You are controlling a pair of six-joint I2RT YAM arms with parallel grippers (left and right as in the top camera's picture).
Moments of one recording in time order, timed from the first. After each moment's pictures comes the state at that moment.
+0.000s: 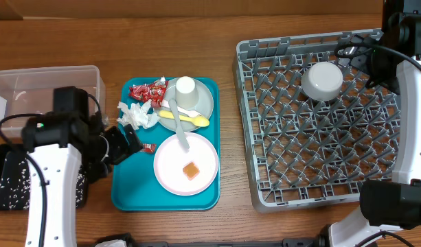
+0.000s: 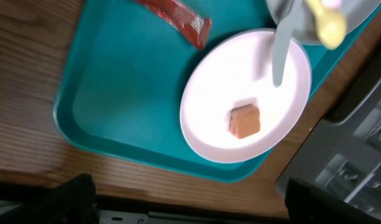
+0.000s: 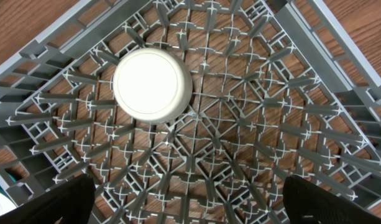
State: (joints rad) left arm 0.15 1.31 1.21 -1.40 0.28 -0.40; right arm -0.10 1.80 2.09 -1.50 0.15 0.44
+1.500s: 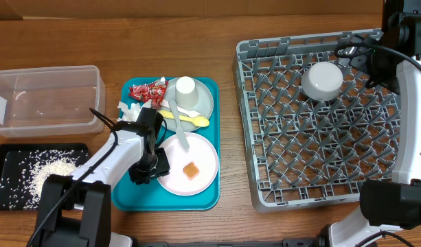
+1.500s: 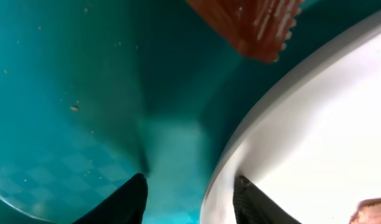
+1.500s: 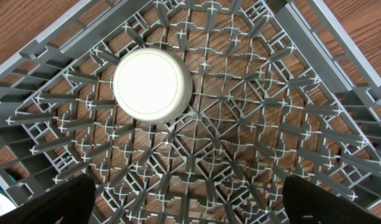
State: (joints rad) left arm -0.22 1.62 0.84 -0.92 0.04 -0.58; right arm -0.10 1.80 2.09 -1.50 0.15 0.44
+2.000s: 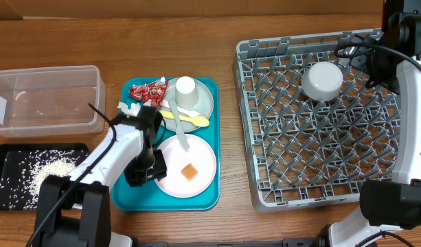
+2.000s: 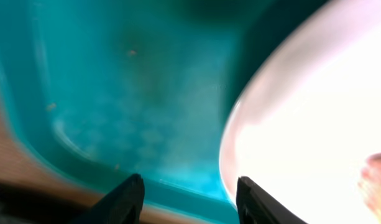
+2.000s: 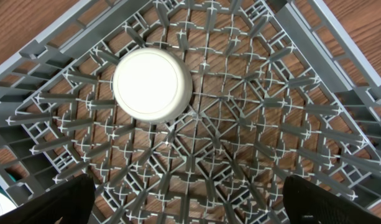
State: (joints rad) left arm -0.22 1.63 0.95 -1.15 0.00 -0.57; right arm -0.10 1.80 2.09 -1.50 0.15 0.44
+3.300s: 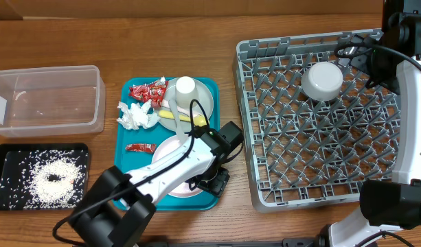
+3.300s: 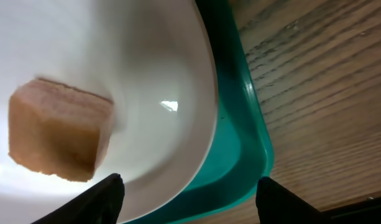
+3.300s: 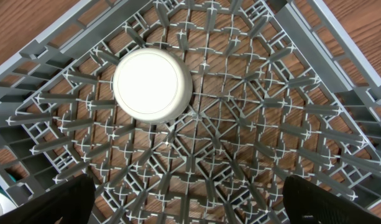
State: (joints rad) left arm -0.79 1.76 1.11 -1.06 0.09 -0.35; right arm -0.10 1.80 2.09 -1.50 0.15 0.44
